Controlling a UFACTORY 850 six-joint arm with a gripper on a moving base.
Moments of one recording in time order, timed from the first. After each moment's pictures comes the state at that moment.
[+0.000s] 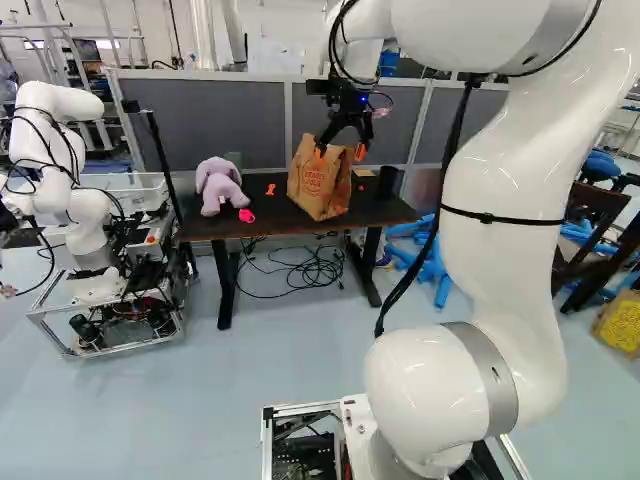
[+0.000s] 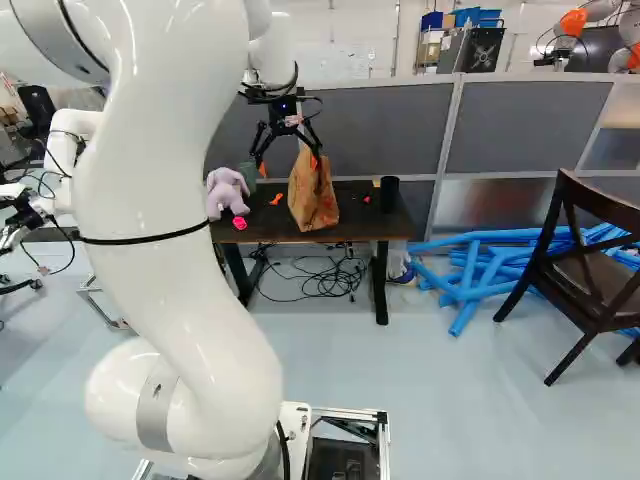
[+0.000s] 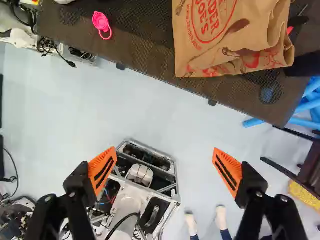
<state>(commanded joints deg) 0.4 -16.1 -84.9 4.6 -61.2 -24.6</state>
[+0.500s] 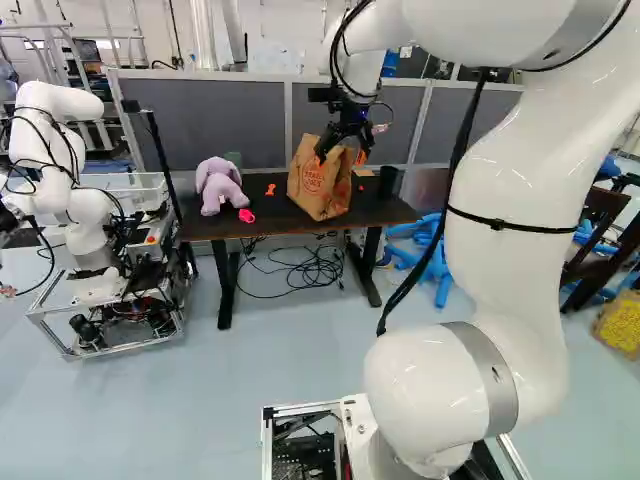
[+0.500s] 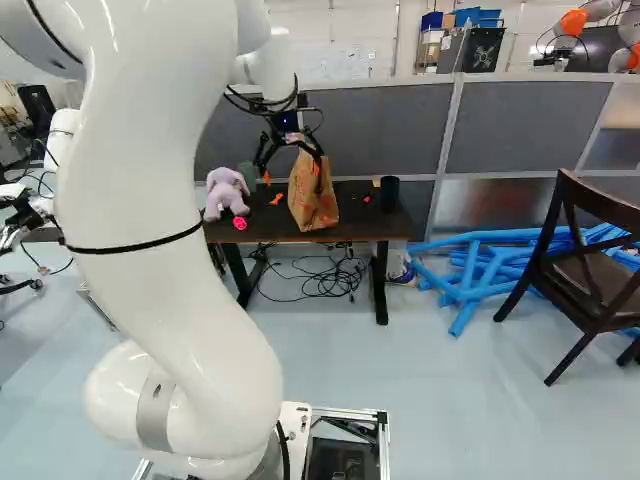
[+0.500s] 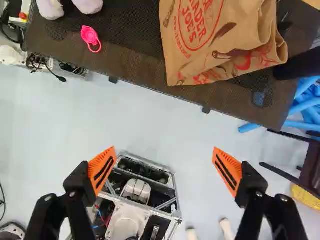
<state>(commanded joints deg) 0.3 -12.8 -76.6 4.1 -49.6 -22.1</state>
